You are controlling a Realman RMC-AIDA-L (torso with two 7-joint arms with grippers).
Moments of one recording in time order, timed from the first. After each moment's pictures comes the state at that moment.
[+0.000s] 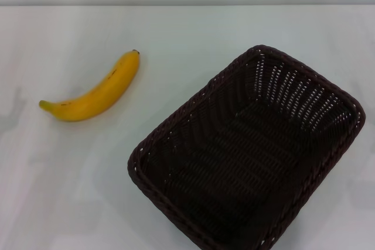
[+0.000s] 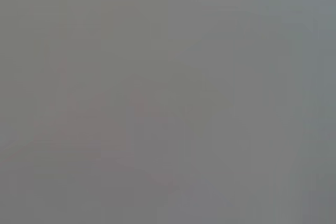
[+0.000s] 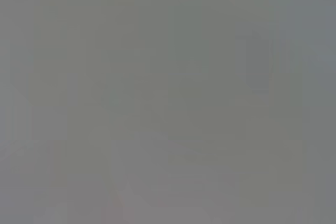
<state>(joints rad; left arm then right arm) -0.28 -2.09 0.90 0.00 -2.74 -1.76 2.74 0.29 2.01 0.00 0.08 1.88 1.59 -2.82</state>
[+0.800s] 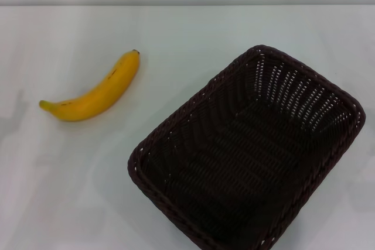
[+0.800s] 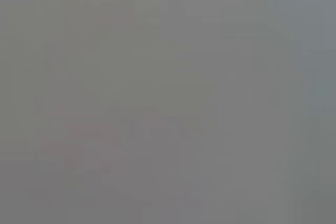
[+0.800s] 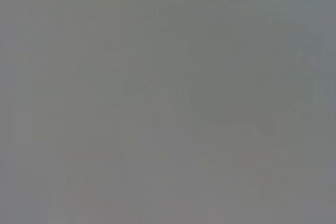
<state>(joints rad) -0.28 -2.09 0.90 0.00 -2.73 -1.82 2.74 0.28 2.01 -0.07 0.01 1.86 1.59 -2.79</state>
